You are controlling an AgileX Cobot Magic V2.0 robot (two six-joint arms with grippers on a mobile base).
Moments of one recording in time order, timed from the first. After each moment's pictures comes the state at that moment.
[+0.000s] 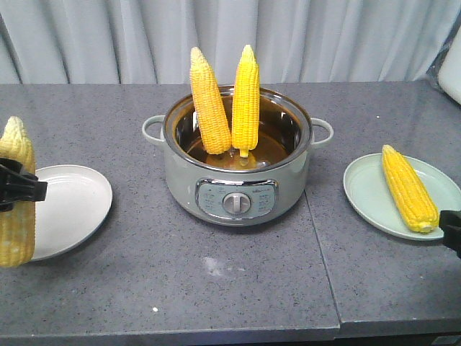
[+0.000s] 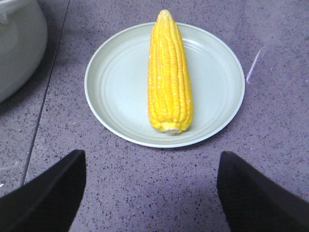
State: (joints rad) left arm -0.15 1.15 -0.94 0.06 0.70 -0.09; right arm -0.08 0.85 -0.64 0.12 0.54 -0.13
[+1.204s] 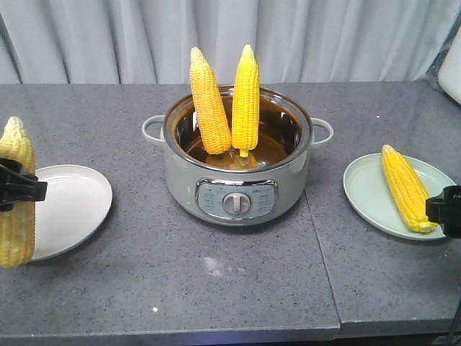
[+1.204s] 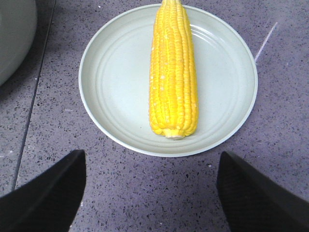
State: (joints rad) left arm -0.15 1.15 -0.94 0.06 0.70 -0.09; right arm -0.08 1.04 -0.77 0.13 0.61 -0.16
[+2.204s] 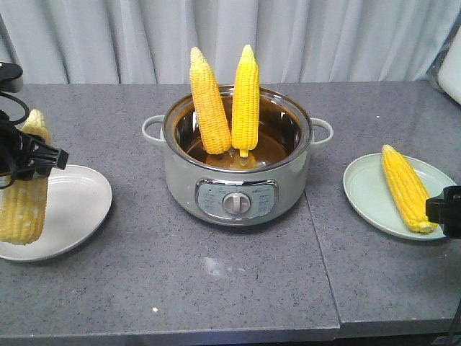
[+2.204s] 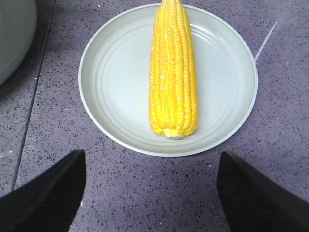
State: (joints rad) left arm -0.15 1.42 -1.24 0.08 0.93 -0.09; right arm -0.08 1.04 -0.77 0.13 0.61 -0.16
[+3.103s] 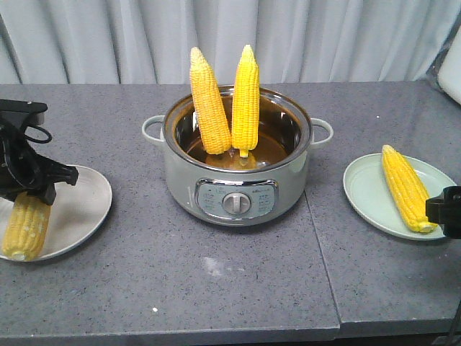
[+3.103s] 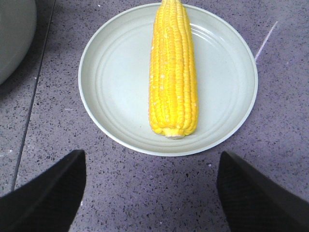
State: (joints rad) left arm -0.08 1.69 -1.33 0.09 1.03 -0.13; right arm -0.08 1.04 -0.77 0.13 0.61 -0.16
